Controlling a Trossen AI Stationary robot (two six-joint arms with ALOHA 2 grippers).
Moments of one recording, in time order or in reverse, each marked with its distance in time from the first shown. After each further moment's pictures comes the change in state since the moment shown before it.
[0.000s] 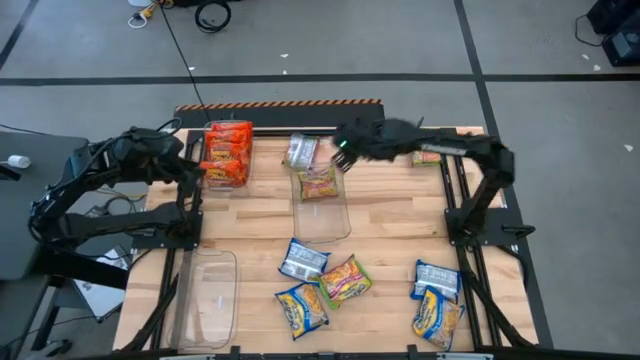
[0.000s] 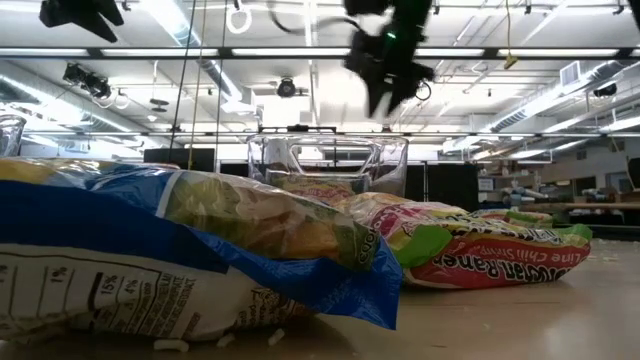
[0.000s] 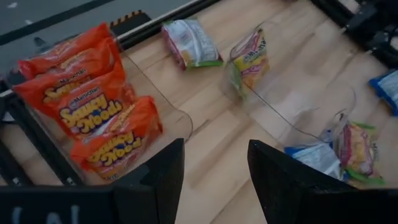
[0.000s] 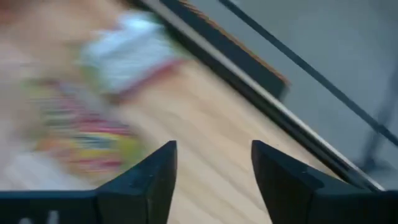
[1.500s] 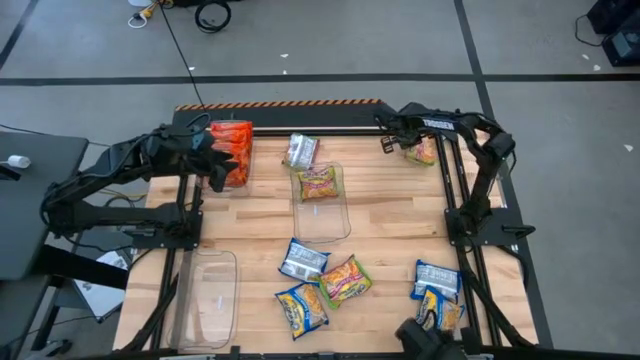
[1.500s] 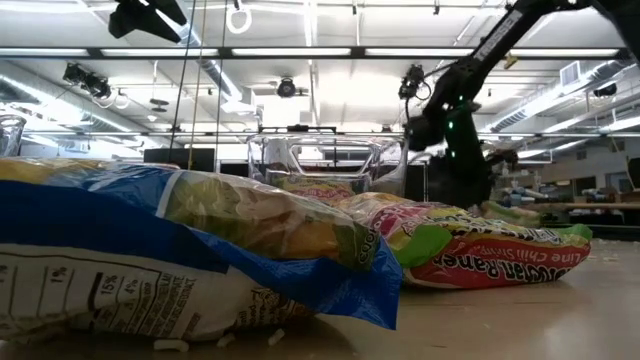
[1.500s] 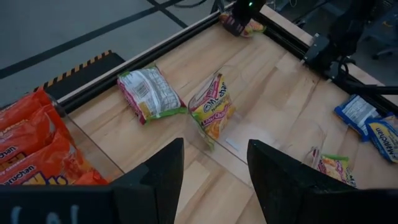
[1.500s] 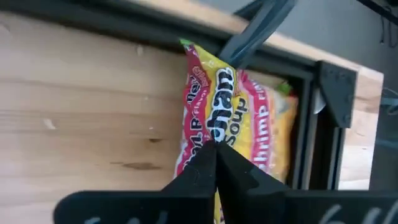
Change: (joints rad) left arm -0.122 0.124 -0.086 0.377 -0.046 0.012; right arm -0.588 0.088 -0.443 0.093 -0.001 0.083
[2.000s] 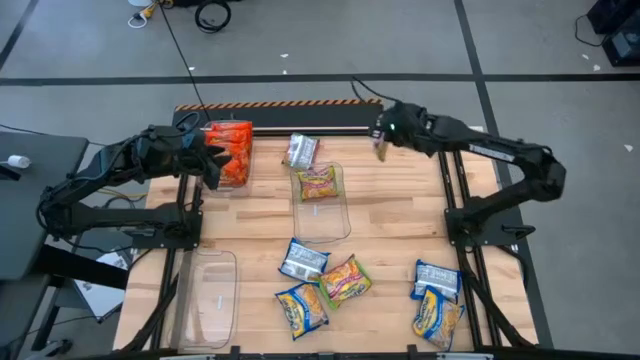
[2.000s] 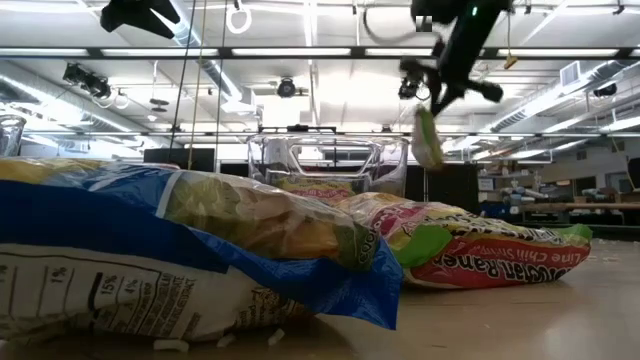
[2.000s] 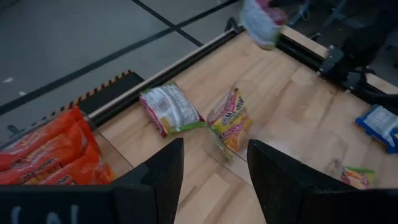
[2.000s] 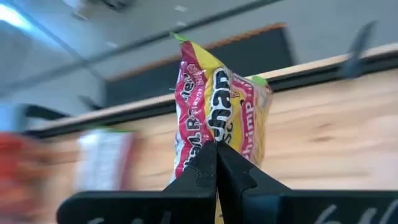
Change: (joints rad) left arm 0.000 -0.049 0.000 -0.002 -0.097 0.053; right arm 0.368 -0.487 0.000 0.146 -0.025 0.564
